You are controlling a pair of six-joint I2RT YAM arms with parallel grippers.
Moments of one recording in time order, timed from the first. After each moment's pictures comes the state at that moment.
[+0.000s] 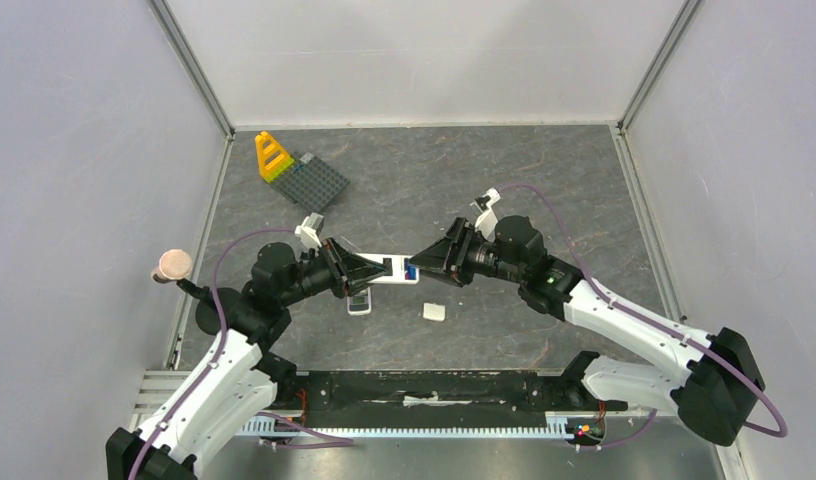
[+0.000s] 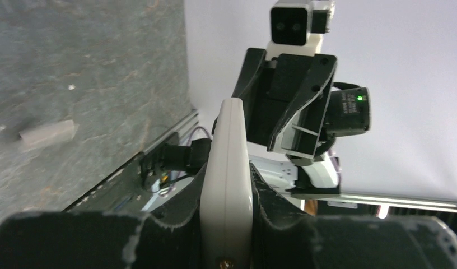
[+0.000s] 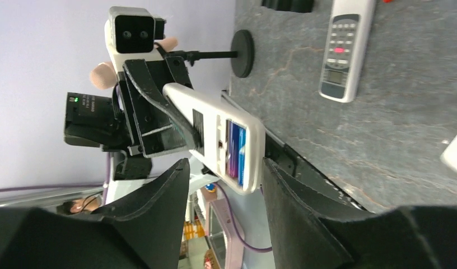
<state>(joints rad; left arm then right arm) -0.42 0.66 0.46 0.02 0.59 -1.32 0.77 1.10 0.74 0.09 -0.35 1.26</state>
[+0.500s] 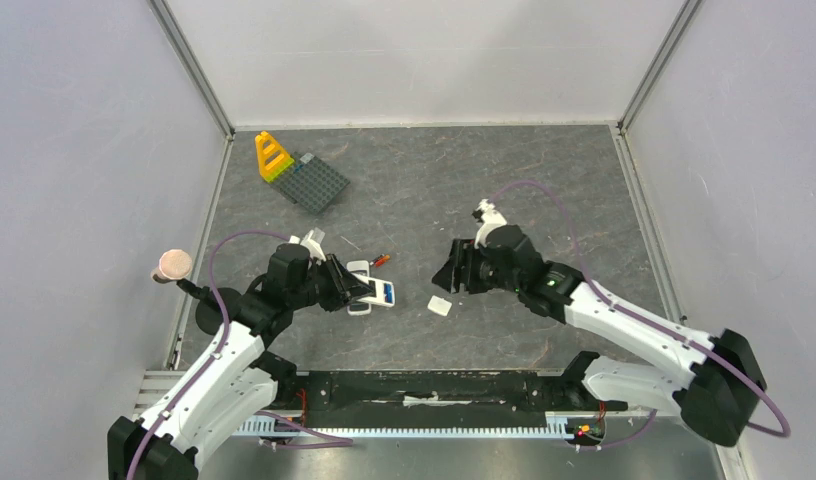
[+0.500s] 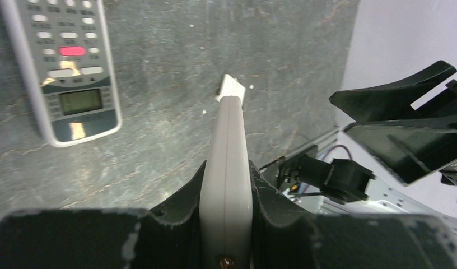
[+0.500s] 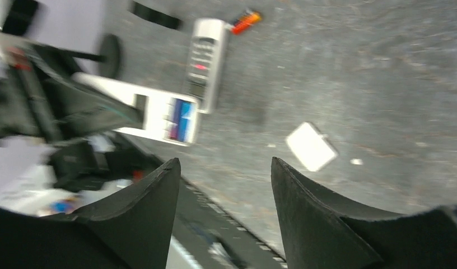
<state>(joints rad) -0.43 0.72 0.48 -0.39 0.37 -0.95 0.78 1.06 0.73 -0.22 -0.11 0.76</state>
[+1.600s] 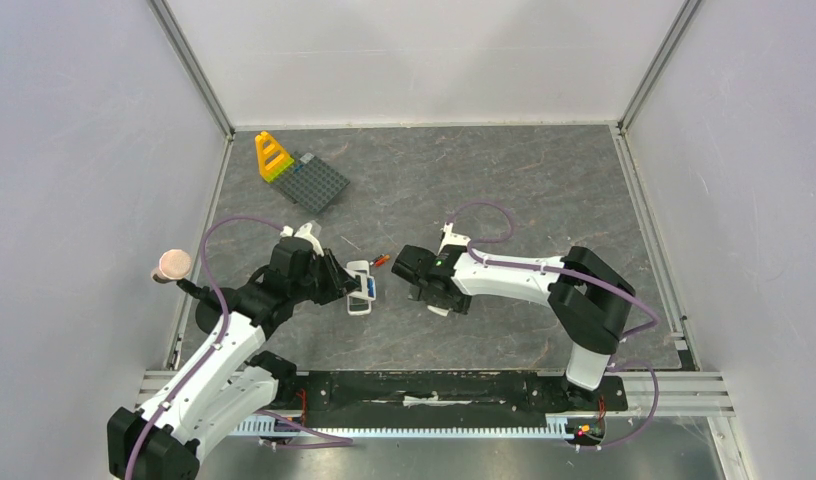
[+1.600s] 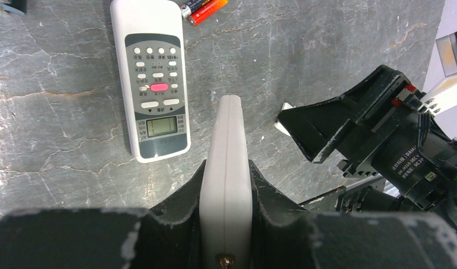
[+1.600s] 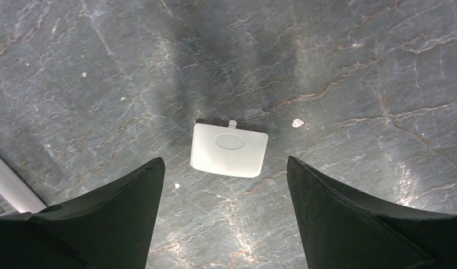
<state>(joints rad) -0.43 0.79 0.57 -0.51 0.16 -0.75 1.04 1.79 1.19 -0.79 0.42 1.31</state>
